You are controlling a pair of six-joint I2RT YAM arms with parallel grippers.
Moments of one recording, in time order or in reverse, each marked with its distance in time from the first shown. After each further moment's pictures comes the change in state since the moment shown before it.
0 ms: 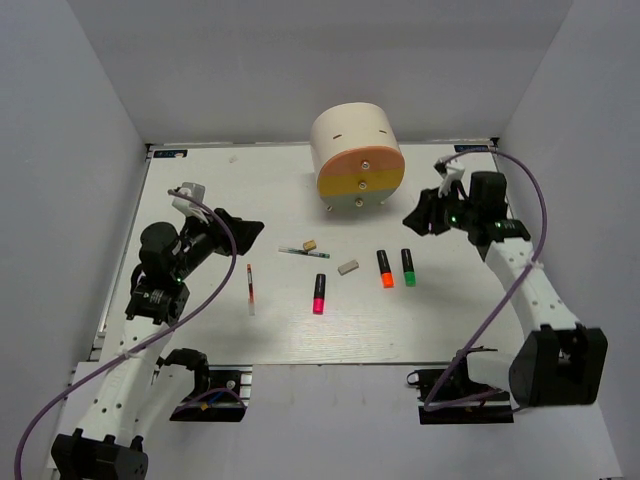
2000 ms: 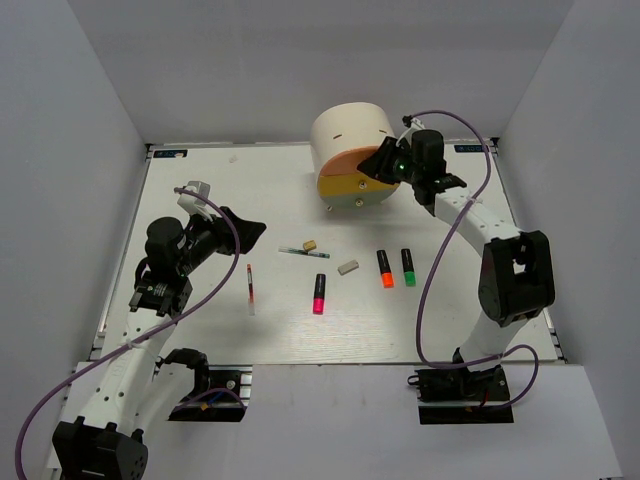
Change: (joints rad) left arm 0.000 0.056 0.000 -0.016 -0.002 0.001; right arm 0.229 0.552 0.396 0.410 0.248 0.617
